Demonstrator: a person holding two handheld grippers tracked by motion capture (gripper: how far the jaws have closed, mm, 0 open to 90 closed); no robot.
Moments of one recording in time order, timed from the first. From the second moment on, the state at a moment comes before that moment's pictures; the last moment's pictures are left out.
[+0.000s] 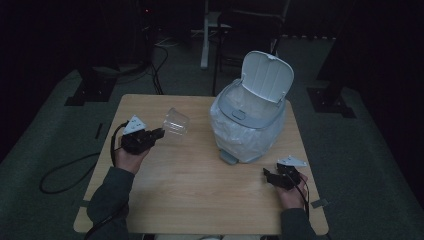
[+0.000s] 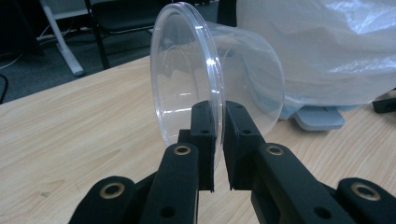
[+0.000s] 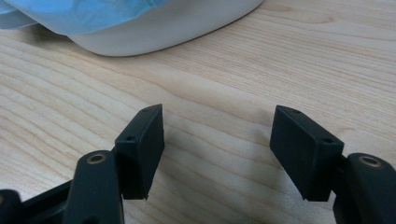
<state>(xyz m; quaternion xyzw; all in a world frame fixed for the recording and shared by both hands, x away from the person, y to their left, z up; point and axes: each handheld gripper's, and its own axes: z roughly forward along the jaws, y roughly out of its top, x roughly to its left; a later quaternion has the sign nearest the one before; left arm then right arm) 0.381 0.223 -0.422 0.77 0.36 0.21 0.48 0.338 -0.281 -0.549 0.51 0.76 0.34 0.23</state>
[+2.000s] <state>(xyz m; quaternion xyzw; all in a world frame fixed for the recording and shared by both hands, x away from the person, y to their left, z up) 0.412 0.204 -0.365 0.77 0.33 0.21 0.50 0.338 -0.281 -0.549 0.51 0.76 0.34 0.23</state>
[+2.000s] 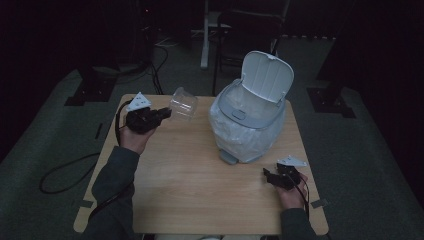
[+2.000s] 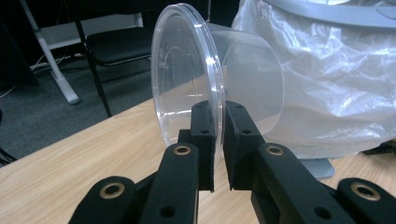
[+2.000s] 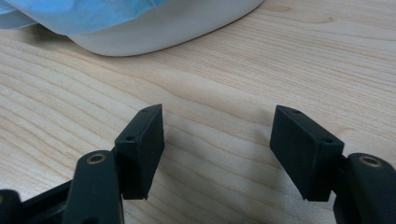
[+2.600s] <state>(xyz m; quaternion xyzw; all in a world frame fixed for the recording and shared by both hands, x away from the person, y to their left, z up) 0.424 0.191 -0.341 0.77 0.32 0.22 0.51 0.338 -0.281 -0.549 0.51 0.76 0.34 0.23</state>
